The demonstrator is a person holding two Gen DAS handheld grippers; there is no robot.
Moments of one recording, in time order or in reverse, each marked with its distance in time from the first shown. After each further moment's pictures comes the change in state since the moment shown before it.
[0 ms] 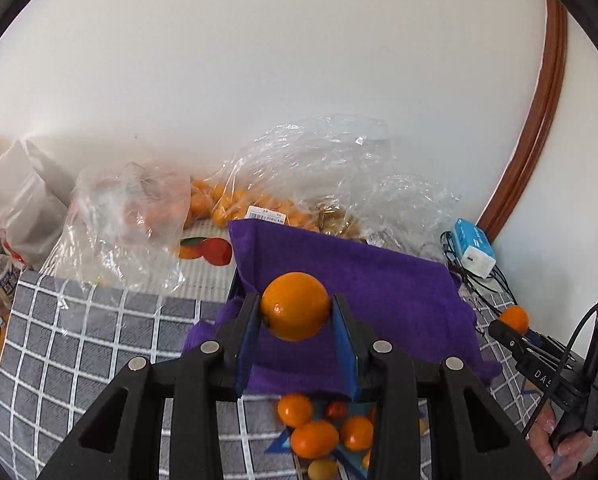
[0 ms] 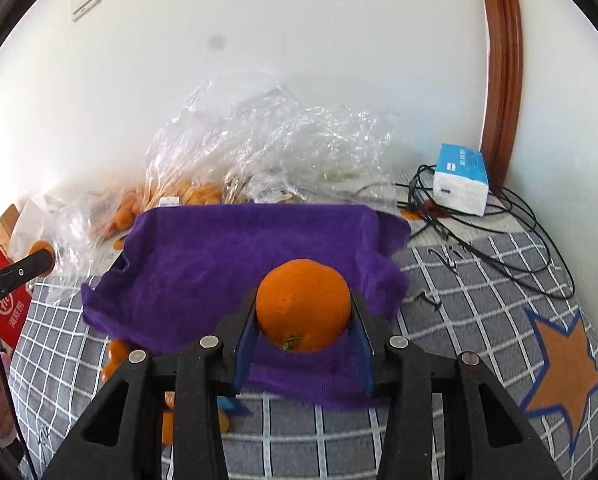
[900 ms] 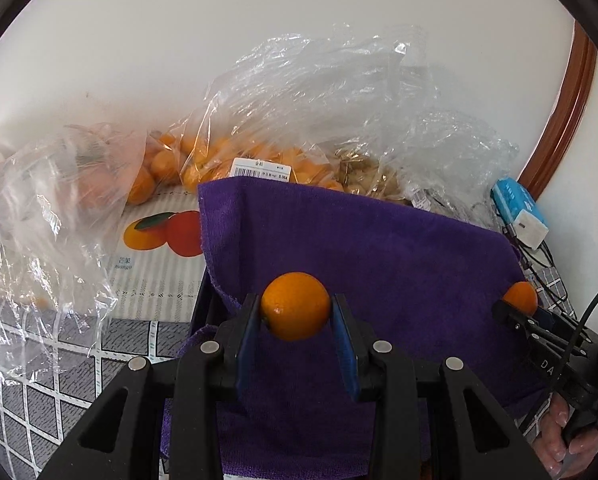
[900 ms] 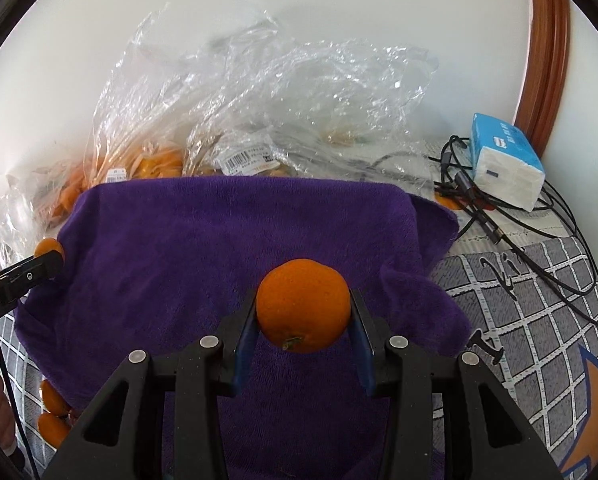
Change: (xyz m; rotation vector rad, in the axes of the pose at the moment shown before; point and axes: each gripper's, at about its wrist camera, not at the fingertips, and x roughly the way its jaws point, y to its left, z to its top) left arm 0.125 -0.003 -0.002 0.063 0.171 0.061; right arm 0.114 0.001 0.016 -0.030 0.132 -0.041
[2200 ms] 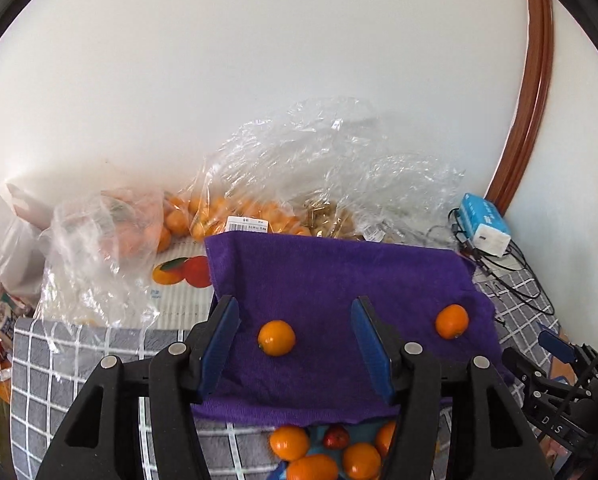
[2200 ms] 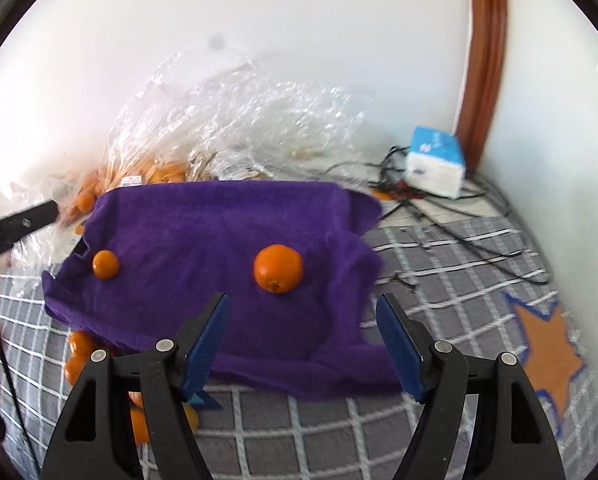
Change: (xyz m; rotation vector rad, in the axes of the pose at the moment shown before) left arm -0.100 -0.022 -0.006 0.062 -0.146 -0.012; right arm -0.104 -0.003 -0.037 0.029 -0.062 -0.106
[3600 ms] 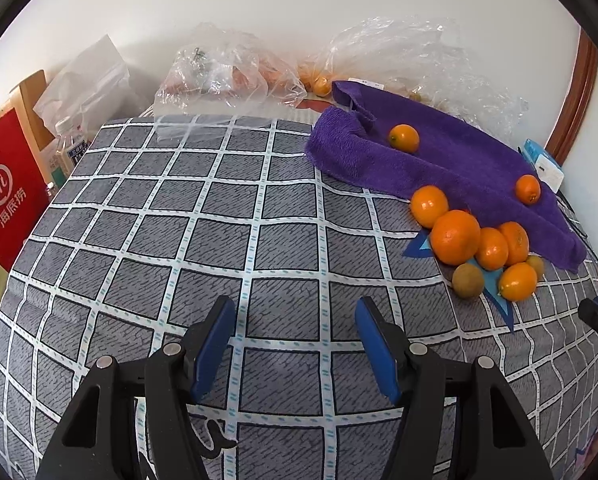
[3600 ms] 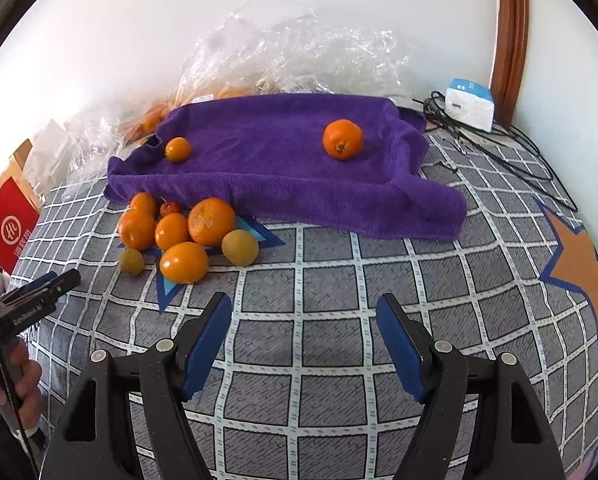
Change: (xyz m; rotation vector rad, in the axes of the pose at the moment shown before) left arm -0.036 0.074 -0.171 -0.157 0.145 0.196; right arm -0.038 0.018 -0.107 -0.069 0.088 0.173
